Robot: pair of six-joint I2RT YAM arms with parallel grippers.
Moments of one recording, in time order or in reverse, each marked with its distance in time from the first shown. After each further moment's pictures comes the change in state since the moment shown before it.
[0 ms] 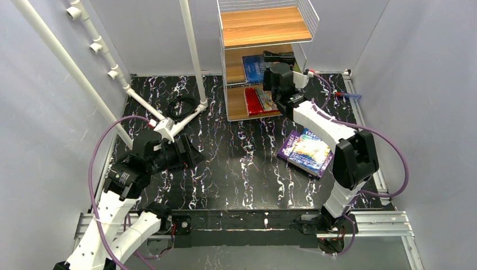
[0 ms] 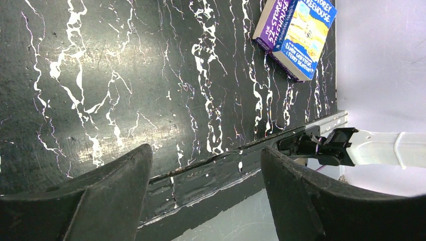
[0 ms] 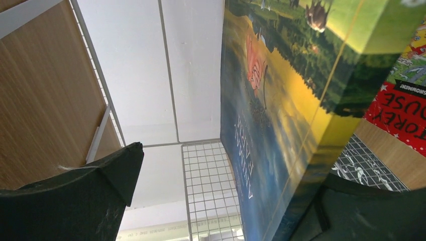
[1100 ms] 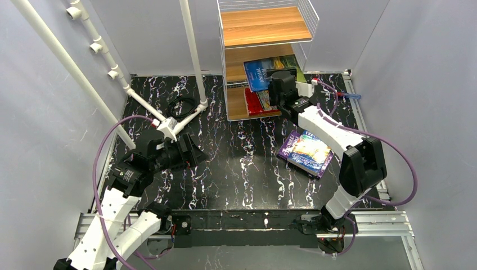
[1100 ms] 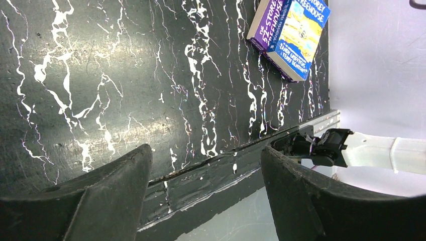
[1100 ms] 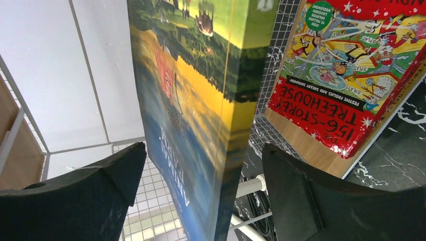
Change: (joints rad) left arm 0.000 0.014 -0.035 0.055 0.027 -0.021; right arm -0.002 -0.087 -0.075 -0.260 -0.009 -0.007
